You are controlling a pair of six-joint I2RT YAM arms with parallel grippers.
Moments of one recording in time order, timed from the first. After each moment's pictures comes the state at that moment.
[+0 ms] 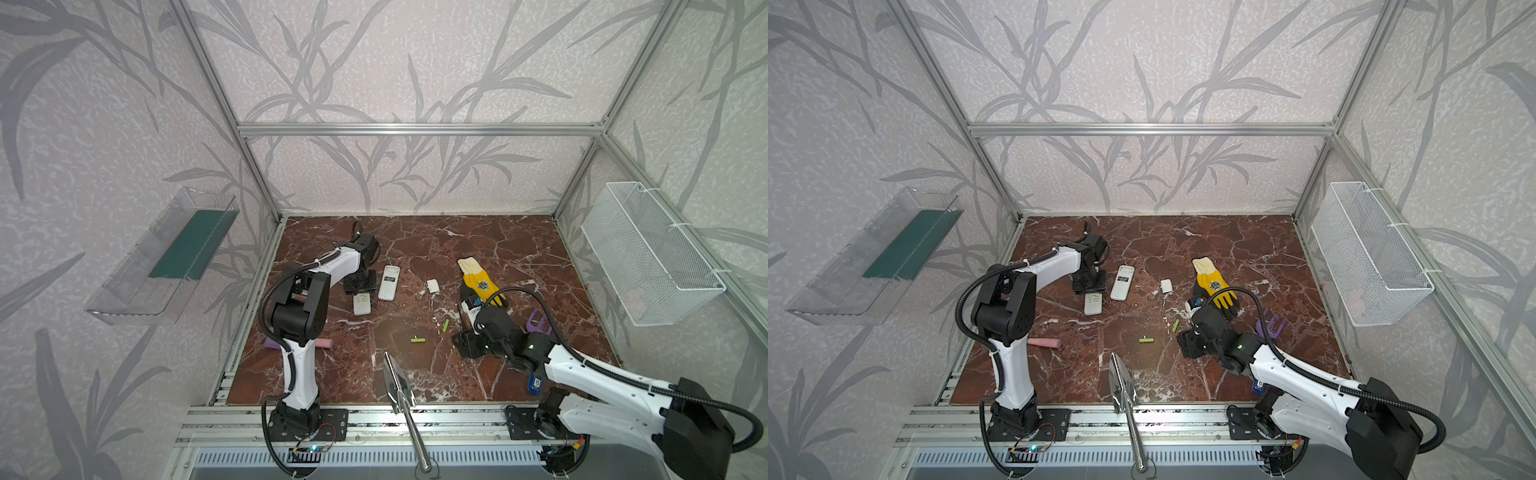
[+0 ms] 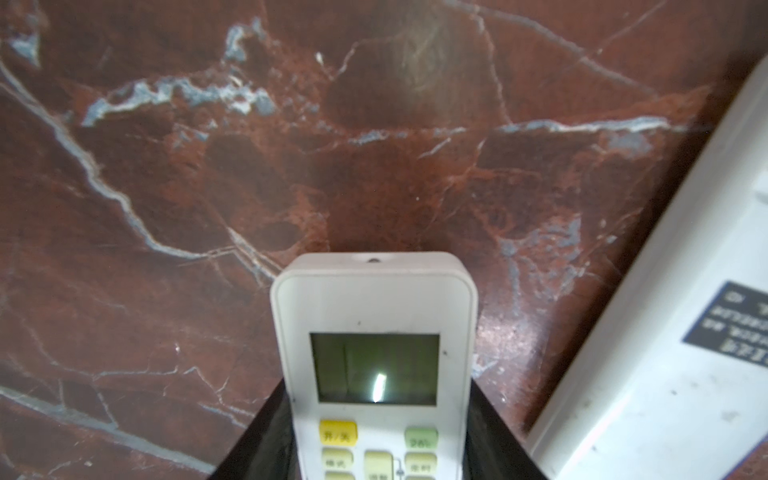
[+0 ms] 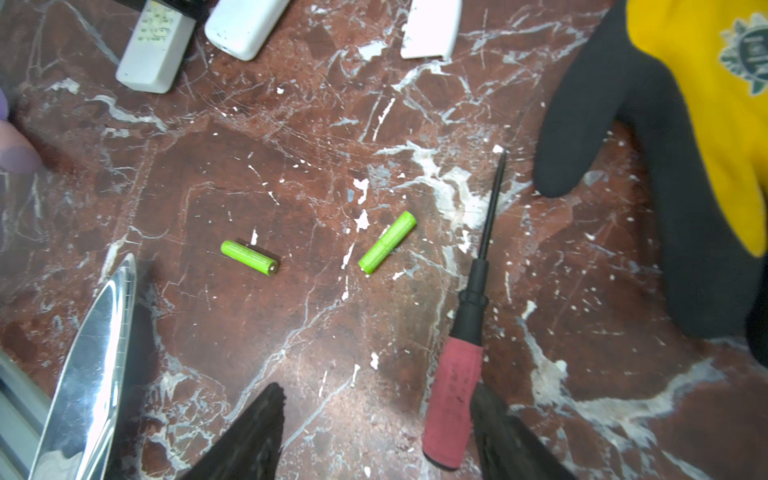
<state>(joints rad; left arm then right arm) -0.29 2.00 1.40 -0.83 -0.08 -0.41 0.78 1.05 0.50 -0.28 0.01 0.44</state>
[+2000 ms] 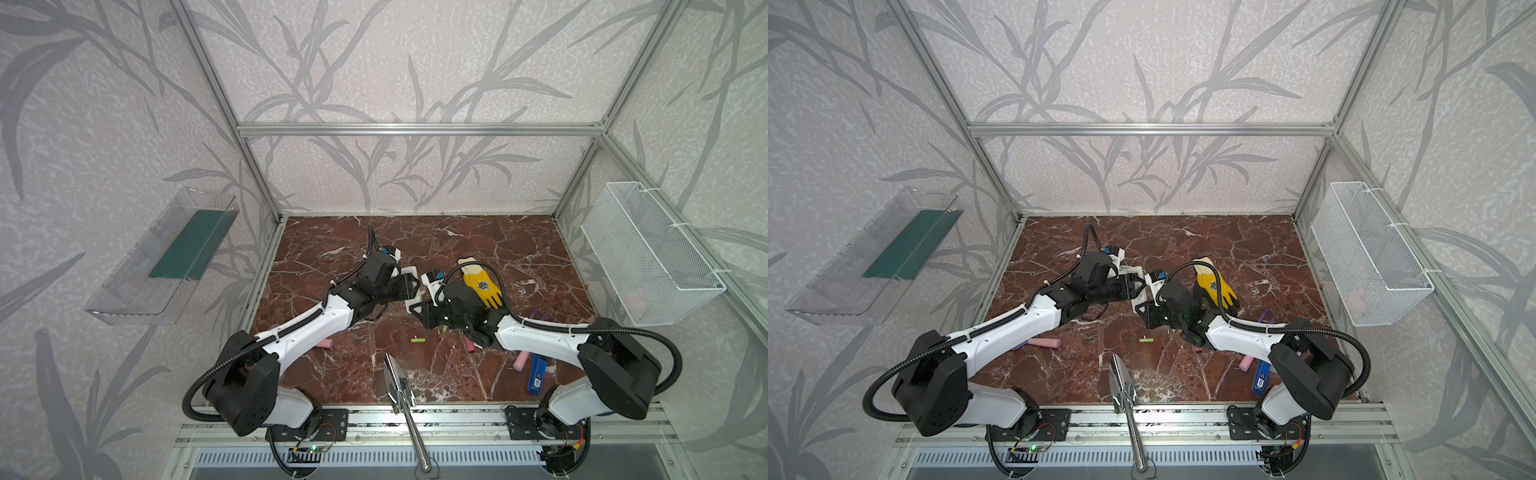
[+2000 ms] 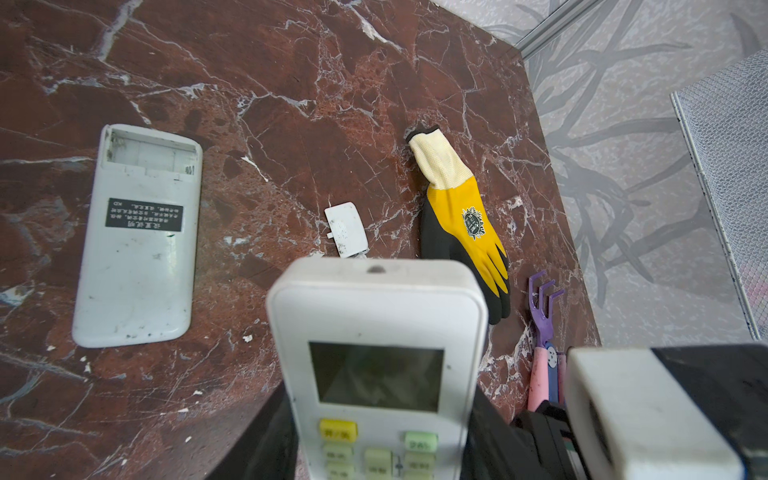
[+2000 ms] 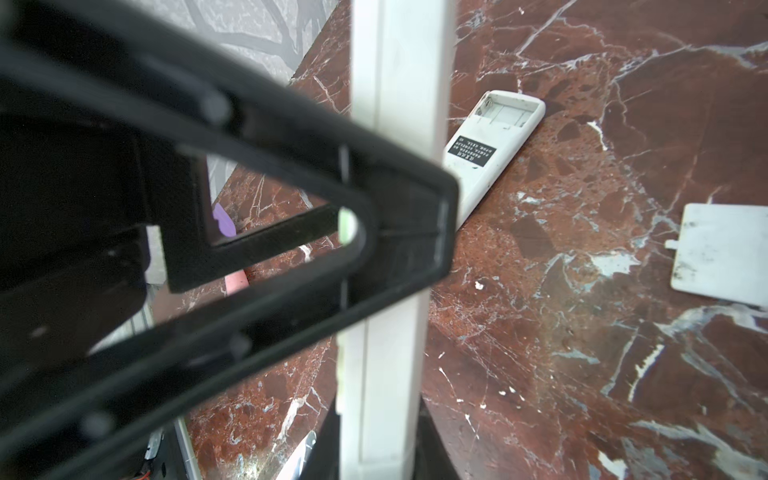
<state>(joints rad) -0.62 1.41 0.95 -0.20 0.14 -0.68 0.83 1.51 0.74 0.25 -0.17 0.51</state>
